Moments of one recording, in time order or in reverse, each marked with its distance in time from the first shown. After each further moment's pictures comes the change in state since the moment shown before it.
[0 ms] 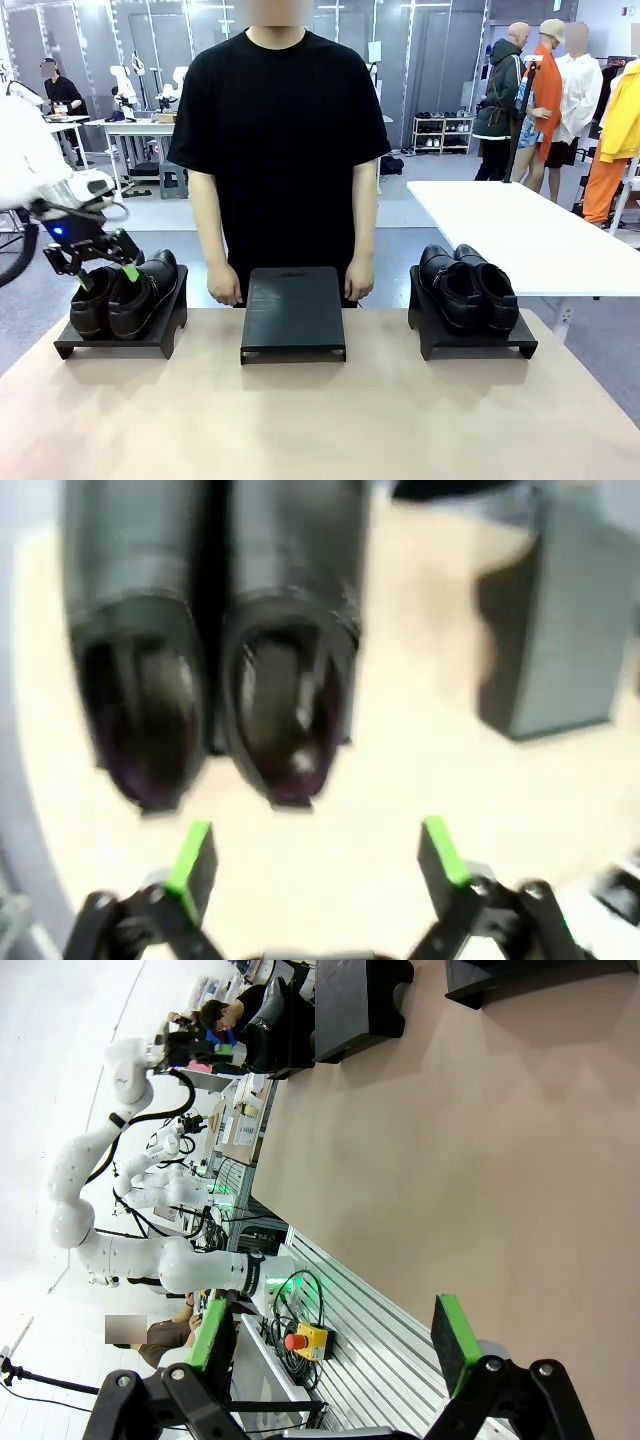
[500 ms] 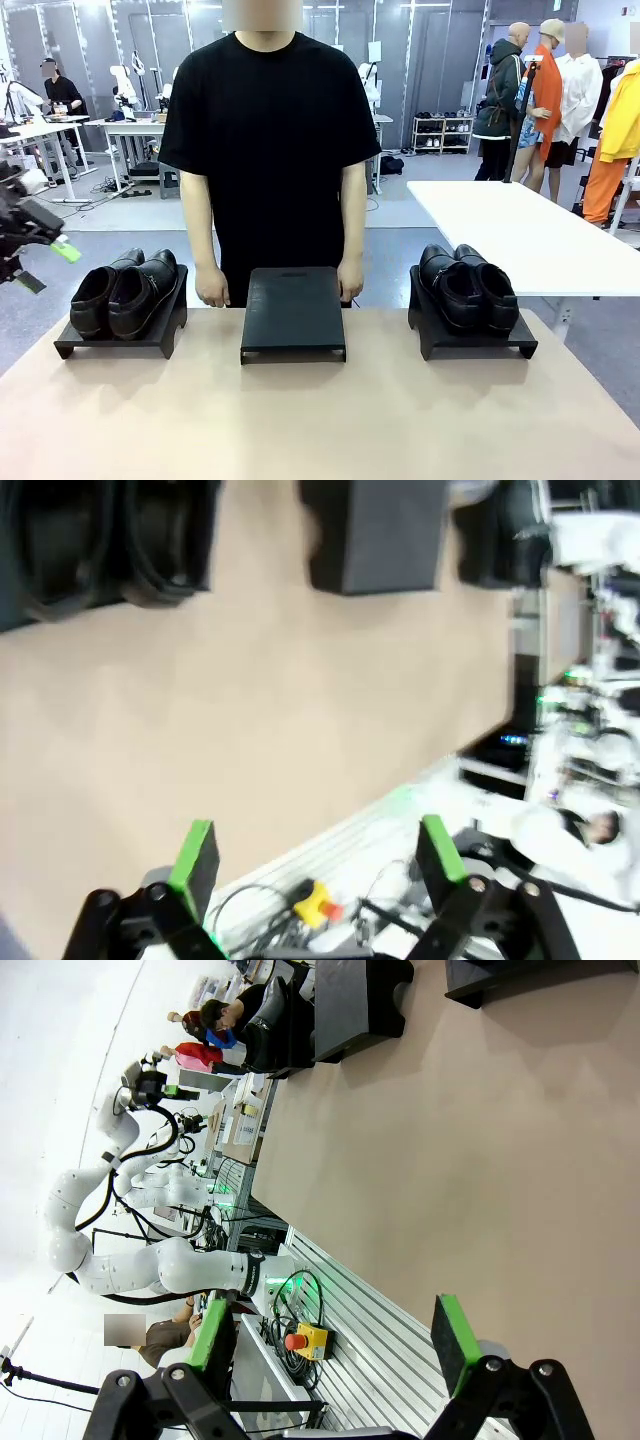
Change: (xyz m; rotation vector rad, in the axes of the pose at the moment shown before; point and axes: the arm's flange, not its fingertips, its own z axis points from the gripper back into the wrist) left arm -0.095 0.070 0.066 -0.497 0.041 0.008; right arm 0.000 0.000 0.000 0.000 0.001 -0.001
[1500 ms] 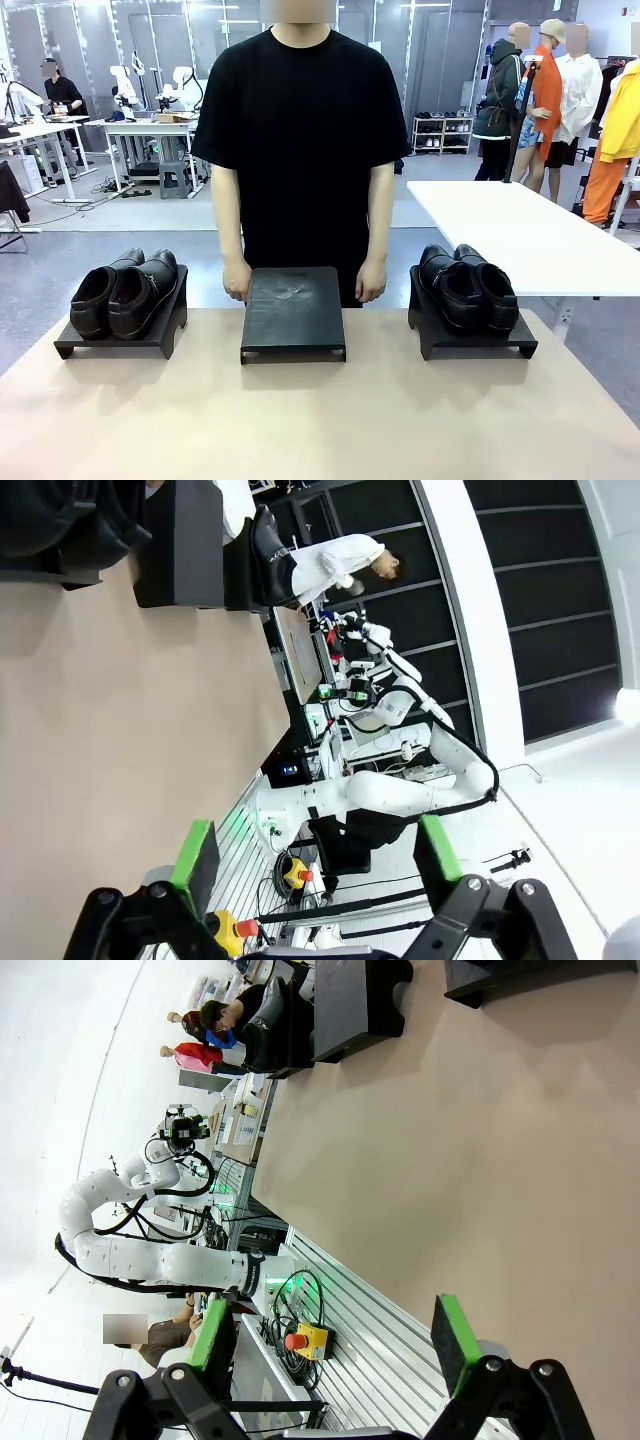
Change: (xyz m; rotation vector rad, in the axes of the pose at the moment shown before) left arm -0.120 0.189 0.017 -0.703 -0.213 -0.071; right arm 0.000 0.000 0.000 0.000 0.000 -0.001
